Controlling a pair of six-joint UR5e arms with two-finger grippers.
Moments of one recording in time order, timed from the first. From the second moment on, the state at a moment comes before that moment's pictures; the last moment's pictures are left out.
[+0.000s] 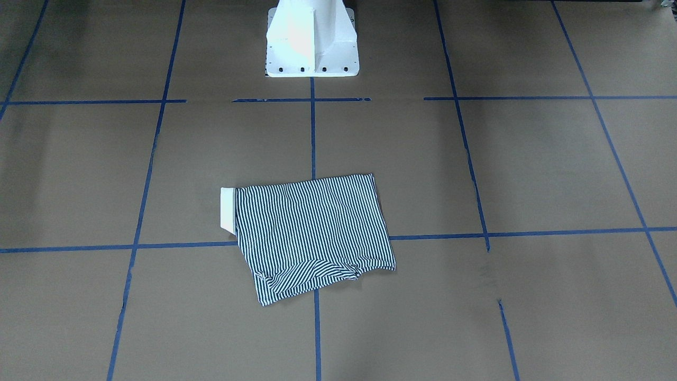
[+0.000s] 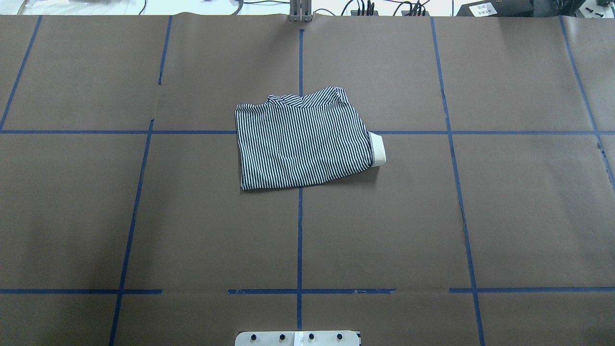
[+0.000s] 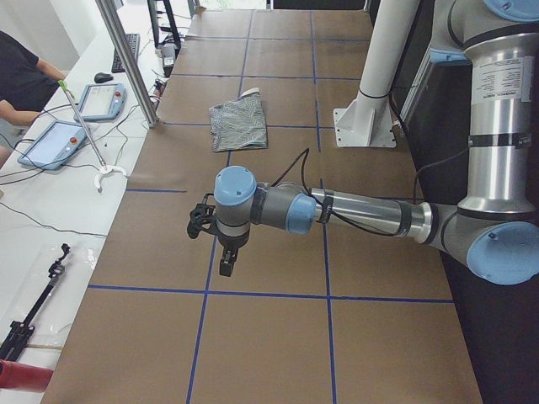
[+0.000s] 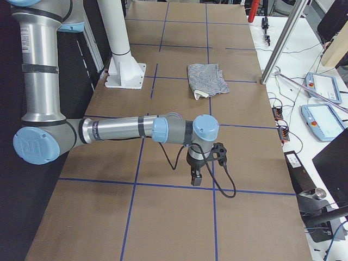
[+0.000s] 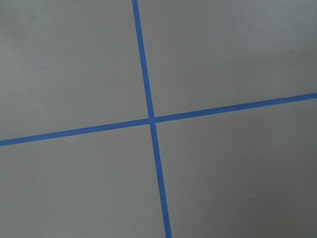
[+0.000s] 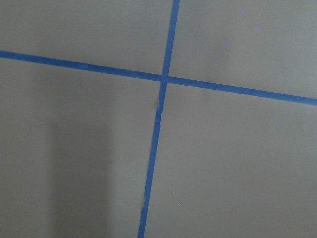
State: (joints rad) left arm -1.53 -1.50 -1.77 -1.66 -2.33 -0.03; right arm 1.56 -1.58 1.72 -1.76 2.28 -0.16
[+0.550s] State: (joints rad) left arm -1.53 -1.50 -1.77 -1.66 -2.33 -0.03; right arm 1.56 -1.58 1.72 -1.76 2.29 -0.16
